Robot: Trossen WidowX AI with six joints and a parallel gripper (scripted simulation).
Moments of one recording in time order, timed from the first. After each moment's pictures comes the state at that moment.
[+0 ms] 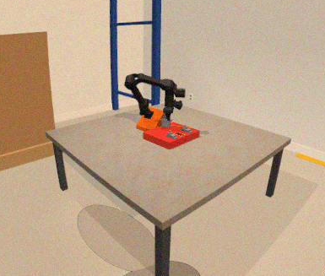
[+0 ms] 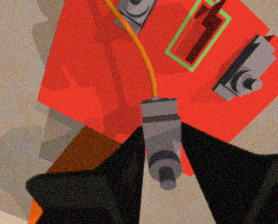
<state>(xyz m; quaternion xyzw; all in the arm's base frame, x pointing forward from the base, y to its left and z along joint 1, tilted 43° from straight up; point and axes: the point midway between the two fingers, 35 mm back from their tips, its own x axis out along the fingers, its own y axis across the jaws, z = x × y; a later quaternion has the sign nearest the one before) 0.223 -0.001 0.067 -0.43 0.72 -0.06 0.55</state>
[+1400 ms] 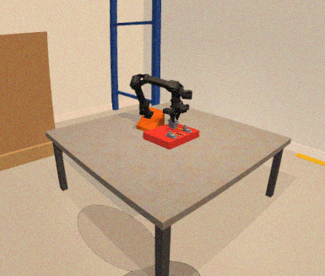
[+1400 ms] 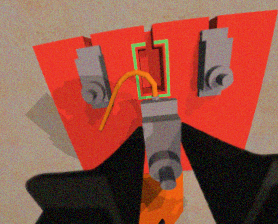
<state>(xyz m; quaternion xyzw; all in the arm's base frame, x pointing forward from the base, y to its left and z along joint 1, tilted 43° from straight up) 0.278 -0.005 0.069 -0.22 0.66 -0.30 0.66</state>
